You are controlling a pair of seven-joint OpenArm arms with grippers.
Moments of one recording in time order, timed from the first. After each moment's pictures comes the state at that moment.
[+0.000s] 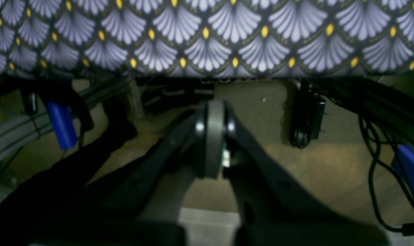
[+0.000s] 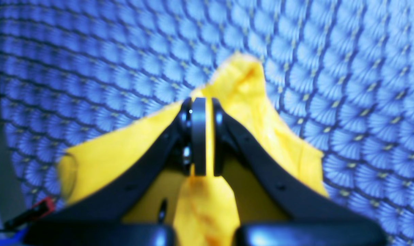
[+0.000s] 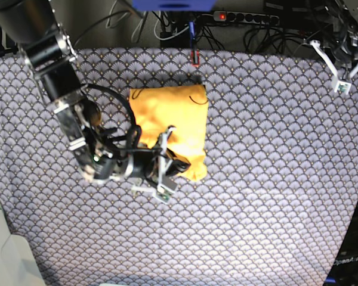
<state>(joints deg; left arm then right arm) 21.8 -8.9 -41.5 108.6 -17.0 -40.3 76.2 21.1 13.0 -25.7 80.8 29.6 39.4 -44.9</state>
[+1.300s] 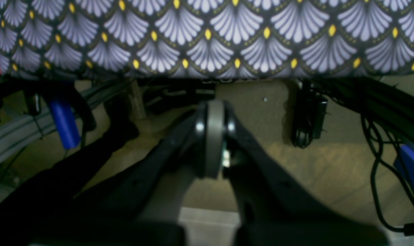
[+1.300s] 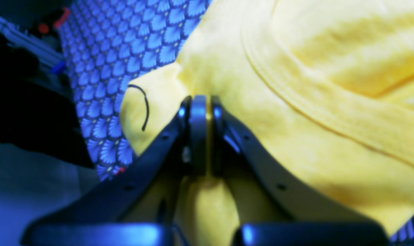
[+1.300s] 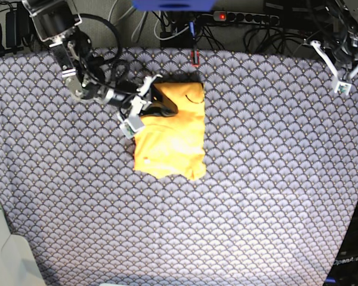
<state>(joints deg) 21.8 -9.4 -41.2 108.6 -17.0 -40.3 76.2 -2.6 15.6 -19.7 74.1 33.3 40.3 -19.2</state>
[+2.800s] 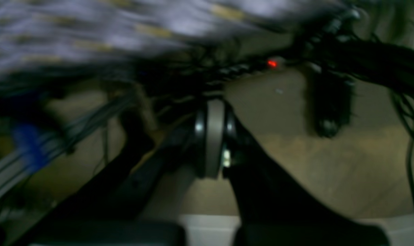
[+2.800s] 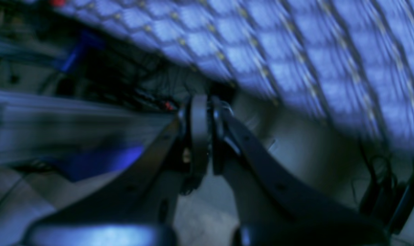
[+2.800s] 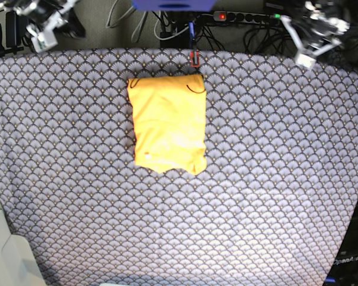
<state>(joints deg) 31.7 -0.7 -30.5 102.5 9.9 -40.6 46.1 -51.5 19.0 20.5 101.4 27.4 39.4 -20.6</state>
